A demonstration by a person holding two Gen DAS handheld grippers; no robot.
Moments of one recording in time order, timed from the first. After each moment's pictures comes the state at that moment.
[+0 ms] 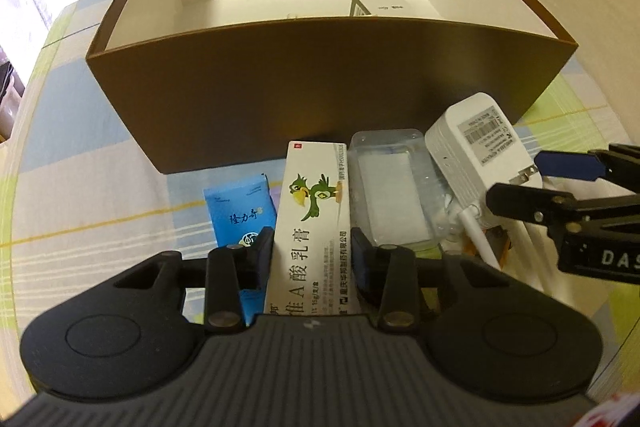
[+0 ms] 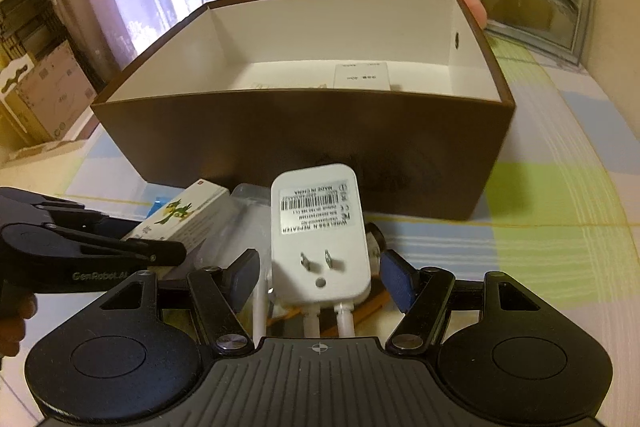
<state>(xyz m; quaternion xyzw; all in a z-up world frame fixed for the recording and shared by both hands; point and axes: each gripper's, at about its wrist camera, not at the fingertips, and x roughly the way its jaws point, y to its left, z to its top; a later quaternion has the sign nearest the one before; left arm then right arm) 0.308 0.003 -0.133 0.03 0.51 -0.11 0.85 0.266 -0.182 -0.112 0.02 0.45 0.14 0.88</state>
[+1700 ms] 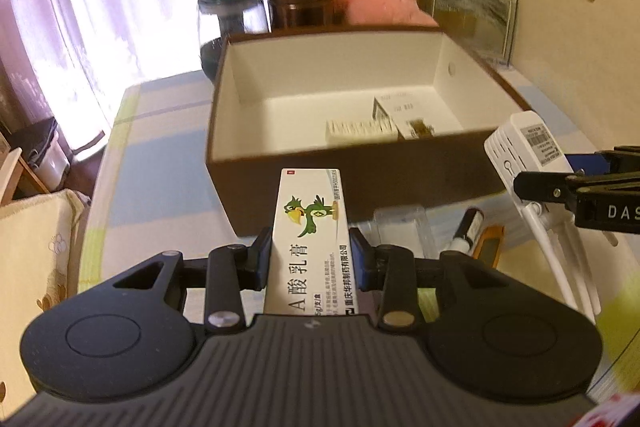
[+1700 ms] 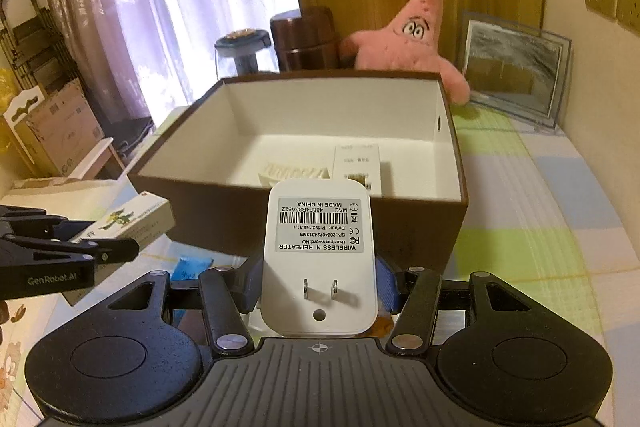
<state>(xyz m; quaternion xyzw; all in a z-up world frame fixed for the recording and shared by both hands) 0.261 0.024 -0.043 0.05 0.40 -0.07 0.91 0.245 -0.184 -0.040 0.03 0.37 0.14 0.92</state>
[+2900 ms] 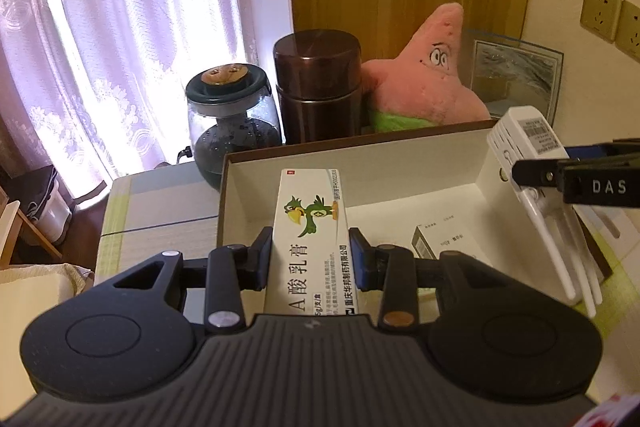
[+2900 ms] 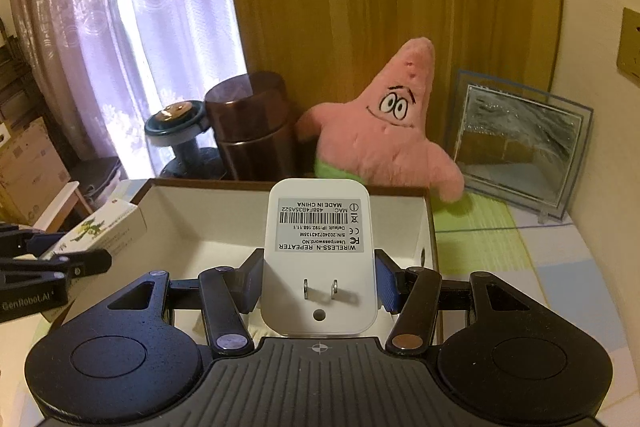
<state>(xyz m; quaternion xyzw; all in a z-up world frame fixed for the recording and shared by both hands) 0.421 0.015 -0.016 0.06 0.36 -0.06 0.93 0.415 -0.200 -0.013 0.03 0.34 0.11 0.93</state>
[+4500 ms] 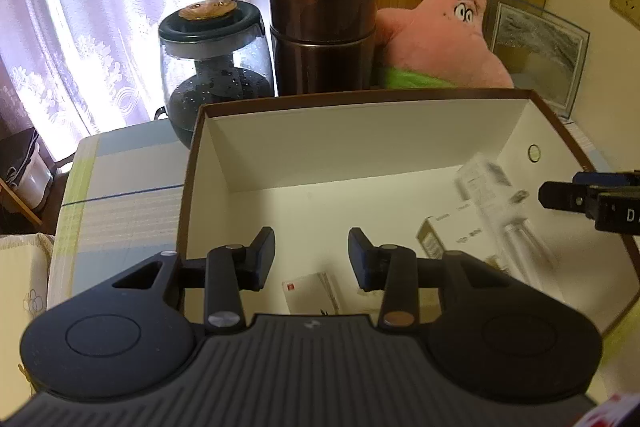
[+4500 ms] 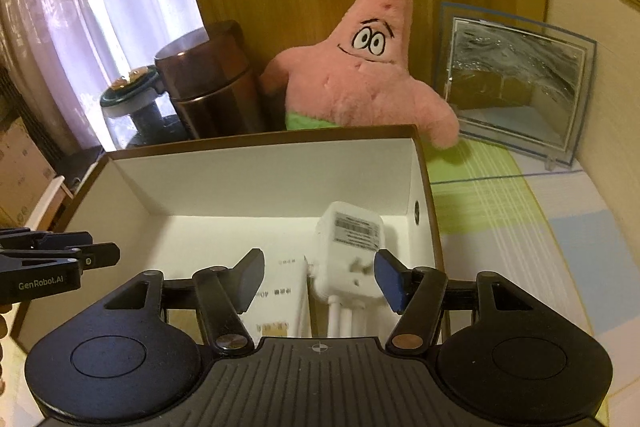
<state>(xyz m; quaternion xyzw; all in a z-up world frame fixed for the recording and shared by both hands) 0.464 0.021 -0.067 0.03 0.41 -0.07 0.91 0.438 -0.212 -0.059 0.06 0.39 0.09 0.91</state>
